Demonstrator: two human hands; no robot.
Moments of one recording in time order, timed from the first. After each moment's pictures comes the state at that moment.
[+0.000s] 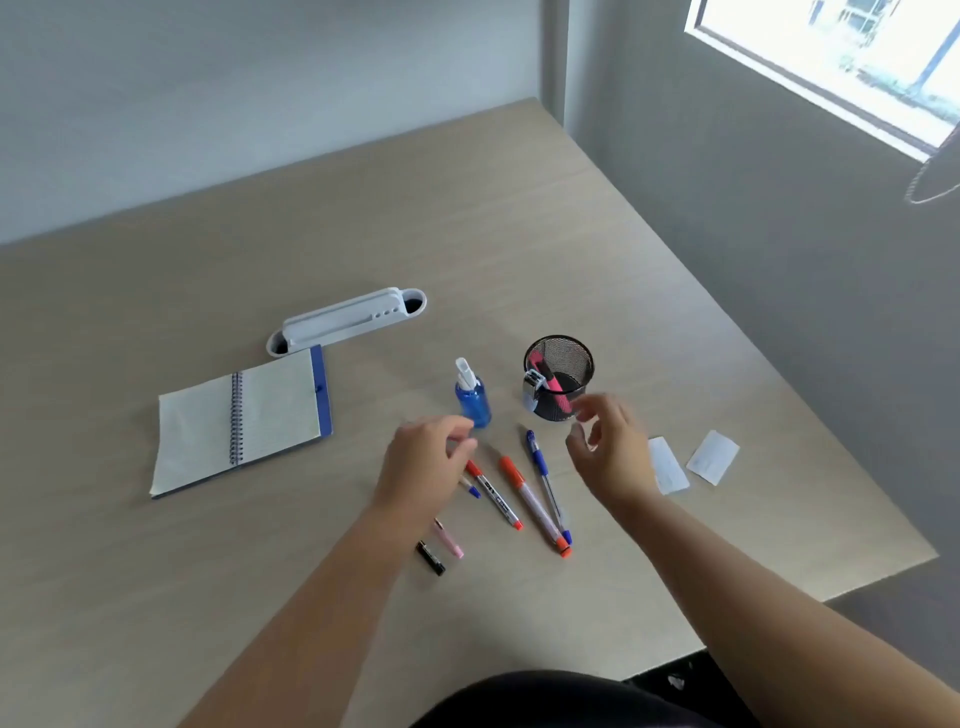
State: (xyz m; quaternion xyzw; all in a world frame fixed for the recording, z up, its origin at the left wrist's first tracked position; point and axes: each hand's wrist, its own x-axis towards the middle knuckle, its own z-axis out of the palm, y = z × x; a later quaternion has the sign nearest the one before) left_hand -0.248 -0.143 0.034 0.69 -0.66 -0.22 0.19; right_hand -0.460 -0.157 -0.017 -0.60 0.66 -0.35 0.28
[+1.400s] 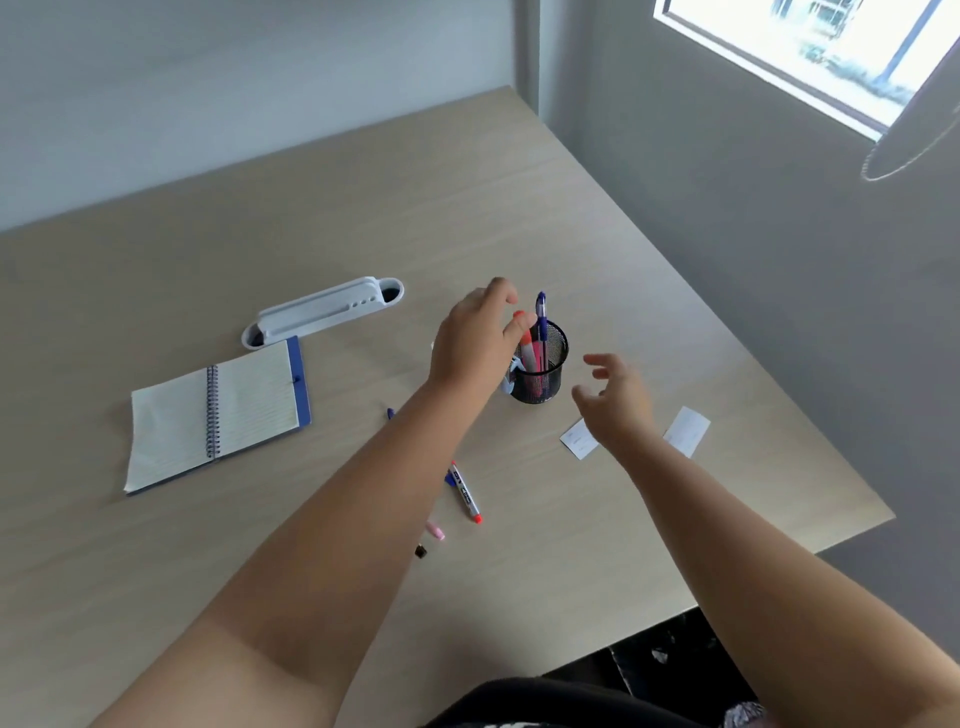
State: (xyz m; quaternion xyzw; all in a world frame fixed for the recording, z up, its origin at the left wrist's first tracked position) left_hand -0.327 -0.224 0.068 0.61 -0.73 -0.13 0.28; right_hand -0.490 -0.187 -0.010 -0.50 0.74 -0.30 0.34
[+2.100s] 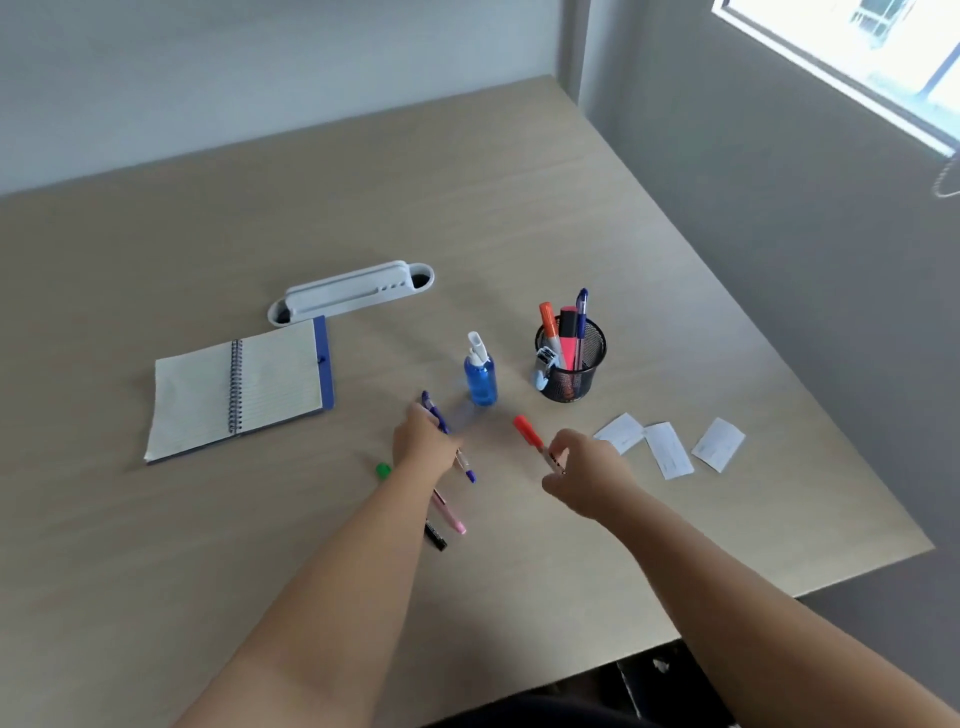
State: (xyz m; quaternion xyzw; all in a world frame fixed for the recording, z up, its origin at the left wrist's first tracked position) left_hand -0.228 -0.179 -0.065 0.82 -0.43 -0.34 0.18; right_hand -0.438 -0.138 -0.021 -0.64 0.68 -0.03 0.37
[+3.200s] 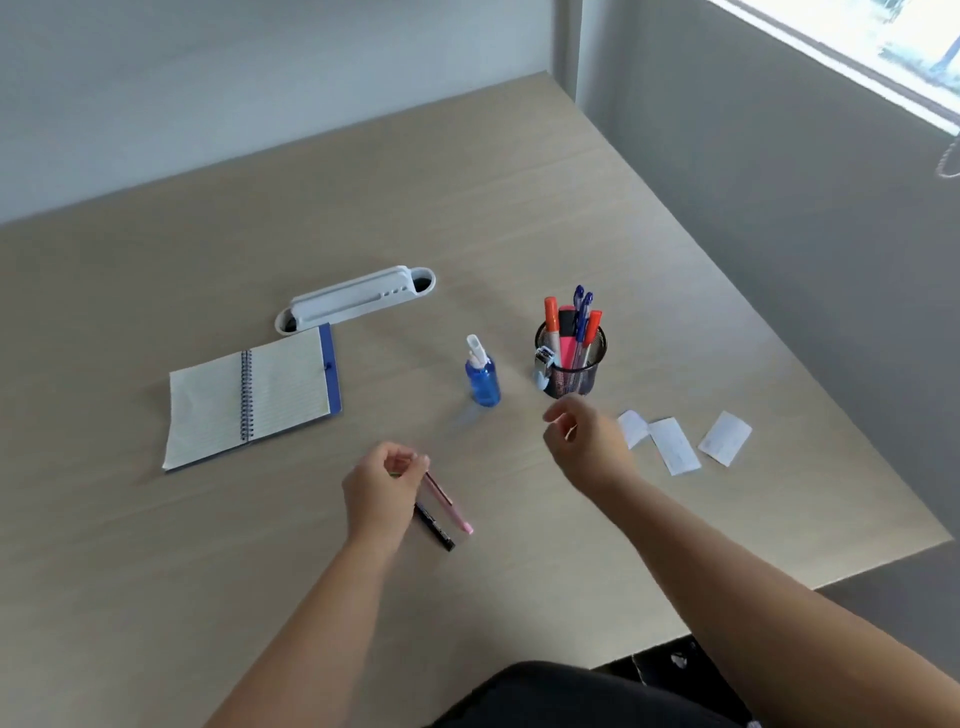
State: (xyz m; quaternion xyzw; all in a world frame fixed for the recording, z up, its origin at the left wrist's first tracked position) left_hand -0.197 -0.102 -0.025 0.80 -0.43 -0.27 0.31; right_hand -0.430 -0.145 -0.006 -0.58 0.68 -0.25 0.38
